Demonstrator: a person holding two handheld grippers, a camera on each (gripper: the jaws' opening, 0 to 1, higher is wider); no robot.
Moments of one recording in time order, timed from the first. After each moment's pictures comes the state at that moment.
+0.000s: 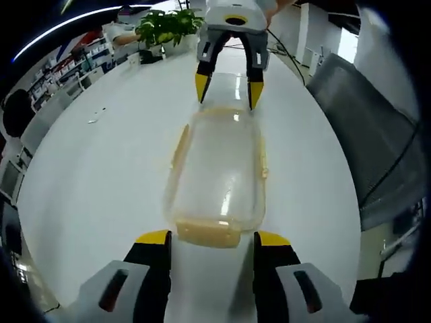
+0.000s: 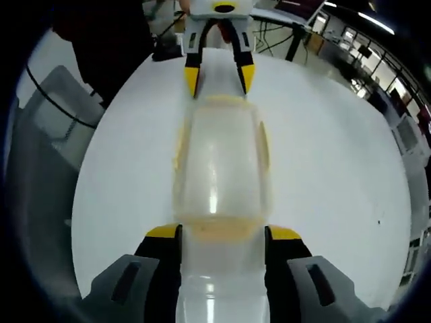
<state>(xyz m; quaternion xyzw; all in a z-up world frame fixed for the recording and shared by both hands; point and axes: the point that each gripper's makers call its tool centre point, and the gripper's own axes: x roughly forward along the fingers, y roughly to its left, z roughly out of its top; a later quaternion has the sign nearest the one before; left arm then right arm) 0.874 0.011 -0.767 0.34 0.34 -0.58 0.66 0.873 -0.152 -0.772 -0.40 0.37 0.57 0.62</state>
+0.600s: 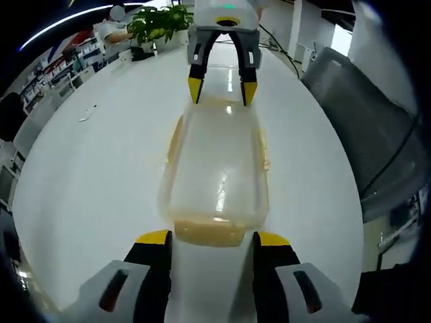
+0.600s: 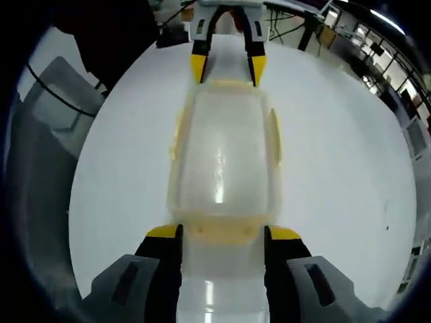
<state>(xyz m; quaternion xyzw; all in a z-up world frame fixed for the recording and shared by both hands) 0.876 0.012 -0.781 0.35 0.34 -0.59 0.65 0.870 -0.153 -0.790 -0.42 0.39 0.58 0.58</state>
